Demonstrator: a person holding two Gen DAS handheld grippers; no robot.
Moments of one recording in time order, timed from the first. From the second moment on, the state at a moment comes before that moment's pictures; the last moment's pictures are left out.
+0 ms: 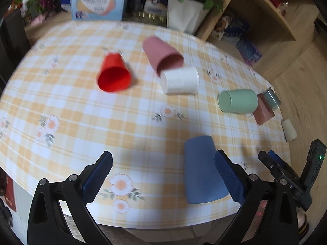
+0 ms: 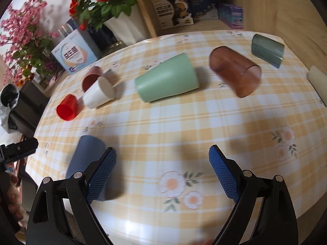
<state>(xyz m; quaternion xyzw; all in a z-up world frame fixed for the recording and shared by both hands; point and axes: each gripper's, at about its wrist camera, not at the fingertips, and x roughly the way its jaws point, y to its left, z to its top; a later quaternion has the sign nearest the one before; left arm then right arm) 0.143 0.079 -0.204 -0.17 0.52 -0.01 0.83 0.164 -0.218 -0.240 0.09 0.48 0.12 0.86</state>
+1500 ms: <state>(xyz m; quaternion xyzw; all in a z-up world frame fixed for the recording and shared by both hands) 0.207 0.018 -0.270 -0.19 0.66 -0.06 0.73 0.165 -0.286 -0.271 0.11 0.52 0.00 0.85</state>
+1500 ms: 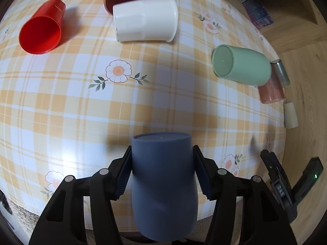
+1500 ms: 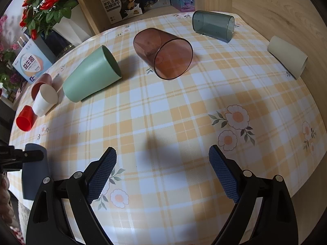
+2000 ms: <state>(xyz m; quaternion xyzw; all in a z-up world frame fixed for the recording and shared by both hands) 0.135 0.068 -0.219 -0.17 0.58 -0.06 0.80 0.164 -0.270 -0.270 0.11 0.53 0.01 0.84</state>
